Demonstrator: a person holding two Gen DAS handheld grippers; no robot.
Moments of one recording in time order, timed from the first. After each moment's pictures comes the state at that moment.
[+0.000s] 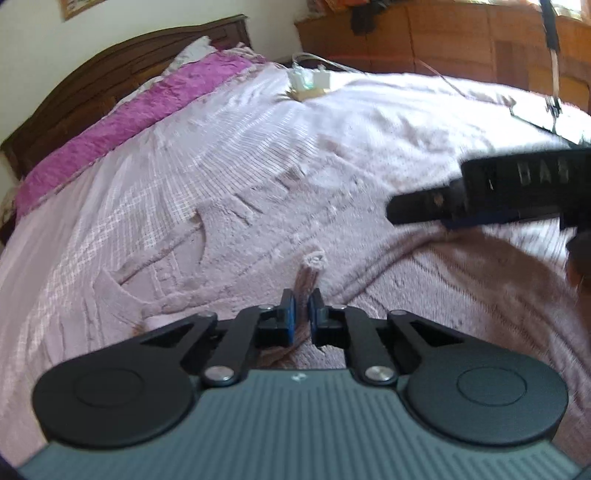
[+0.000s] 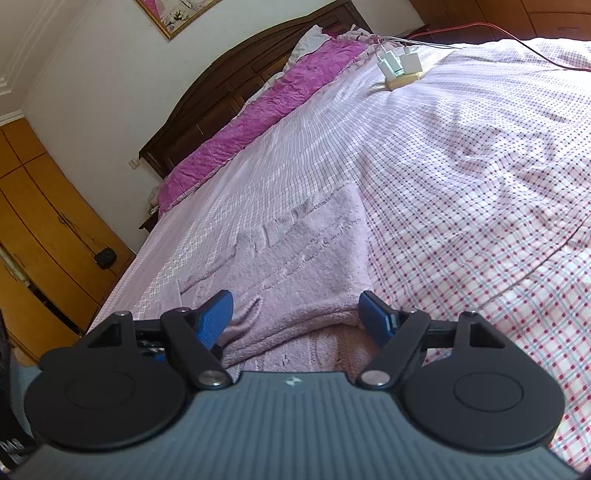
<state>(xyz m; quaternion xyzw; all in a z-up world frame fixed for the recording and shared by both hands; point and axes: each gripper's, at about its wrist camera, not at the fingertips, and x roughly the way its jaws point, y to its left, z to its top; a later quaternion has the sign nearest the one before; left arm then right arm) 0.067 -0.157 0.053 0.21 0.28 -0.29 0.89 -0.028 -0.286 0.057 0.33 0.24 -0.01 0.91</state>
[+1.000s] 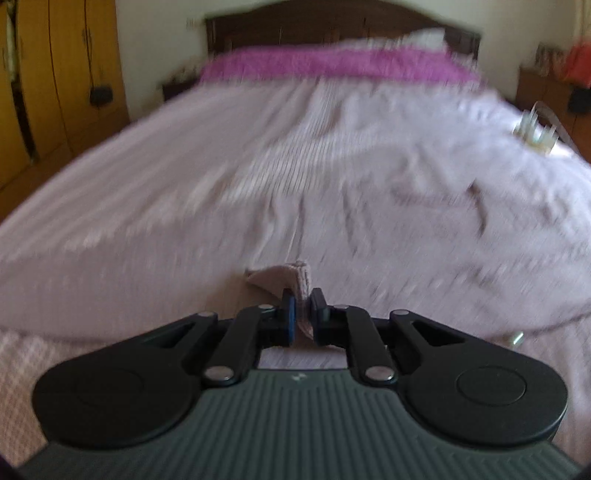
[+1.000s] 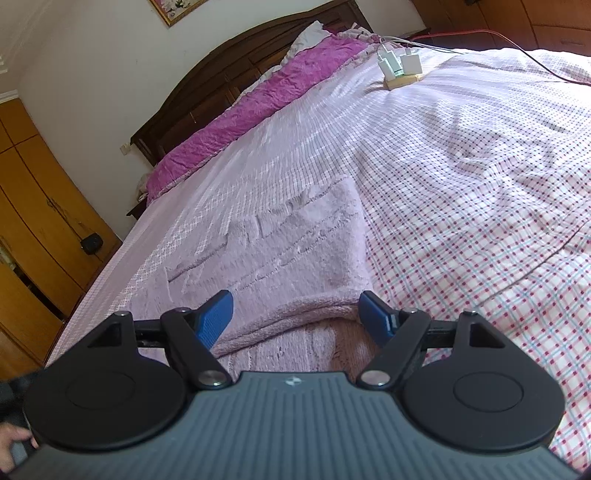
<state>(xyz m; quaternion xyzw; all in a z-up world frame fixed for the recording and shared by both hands) 0.097 0.029 0.056 0.02 0.34 0.00 0.94 -0.022 -0.277 0.062 0.30 0.26 -0.02 0.92</state>
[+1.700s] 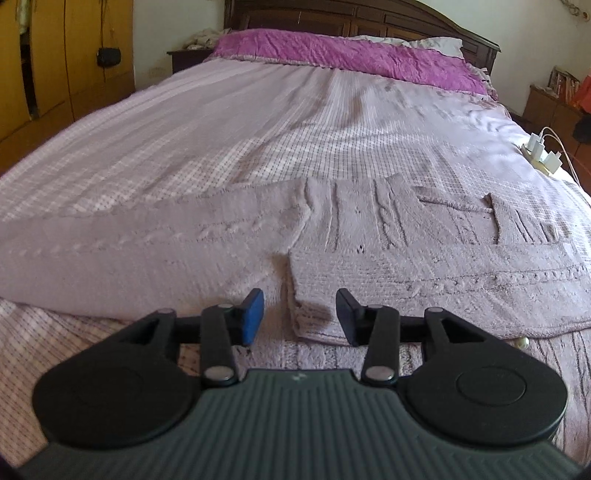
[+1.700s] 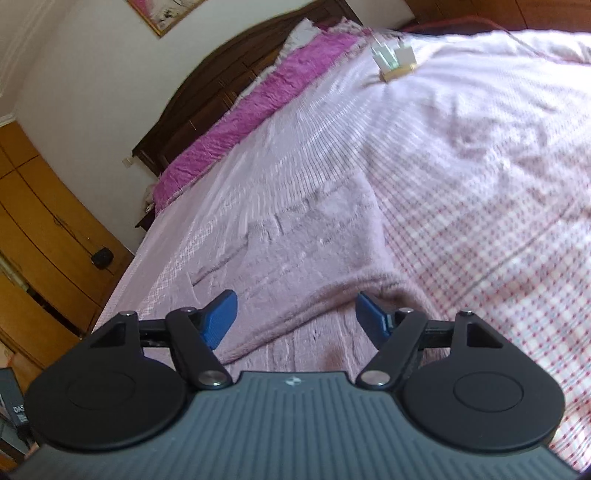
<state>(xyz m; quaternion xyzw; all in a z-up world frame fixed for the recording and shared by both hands) 0.101 0.072 0.057 -0.05 0.36 -0.01 0.93 -0.036 -0.271 0.070 0.35 0.27 -0.02 0.90</state>
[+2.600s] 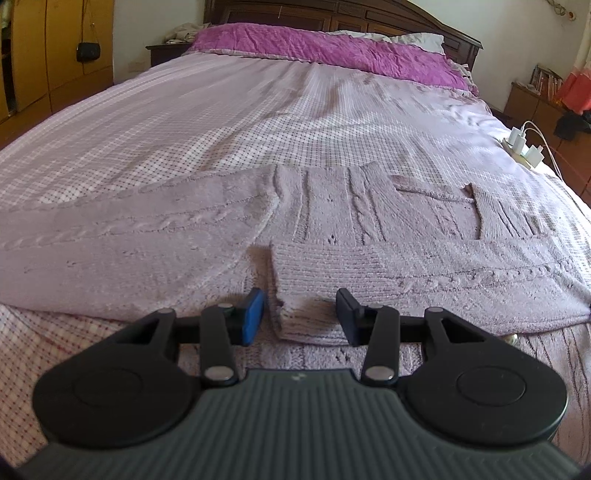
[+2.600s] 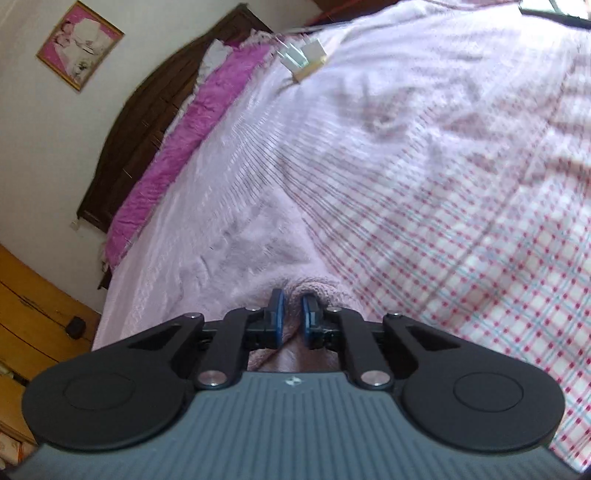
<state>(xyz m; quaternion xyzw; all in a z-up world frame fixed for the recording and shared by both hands) 0.107 0.060 0.044 -0.06 0.36 -0.05 0.93 -0.016 -0.312 0.033 0.44 0.26 -0.12 0.85</state>
